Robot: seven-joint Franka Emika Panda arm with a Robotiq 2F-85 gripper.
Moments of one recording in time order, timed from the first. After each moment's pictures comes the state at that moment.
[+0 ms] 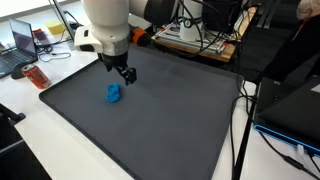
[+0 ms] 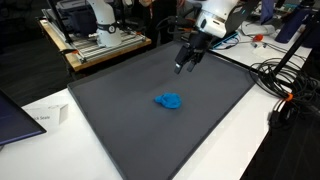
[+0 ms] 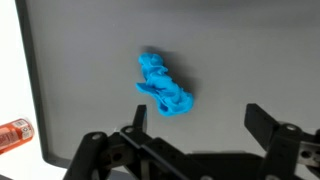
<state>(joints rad) 0.20 0.60 -0.10 -1.60 -0.36 2.05 0.32</state>
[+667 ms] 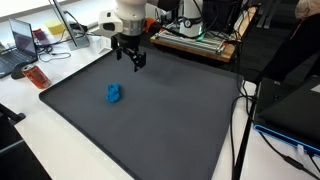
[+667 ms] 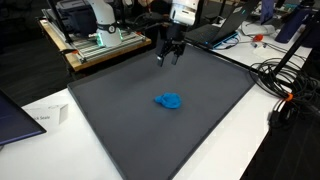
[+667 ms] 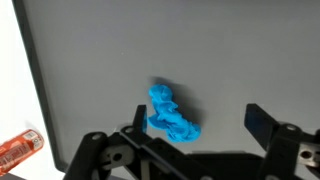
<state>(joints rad) 0.18 0.32 -0.11 -2.08 -0.47 2.36 0.39</state>
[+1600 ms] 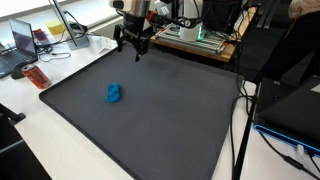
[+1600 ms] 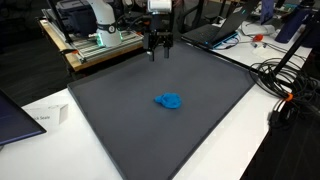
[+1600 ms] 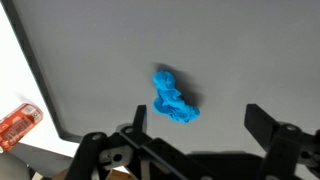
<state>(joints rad) 0.09 0.10 -0.13 -2.41 -0.61 2.78 0.40</state>
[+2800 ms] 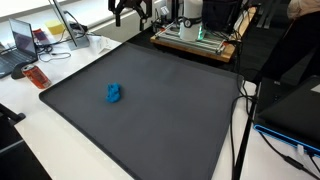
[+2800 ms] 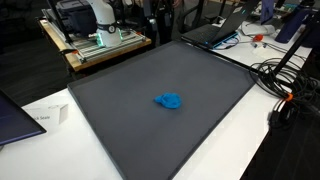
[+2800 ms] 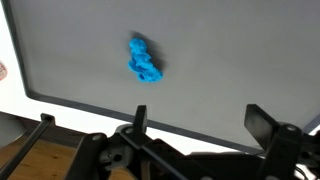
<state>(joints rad) 0.08 -0.19 -0.09 -2.43 -0.06 2.58 -0.26</state>
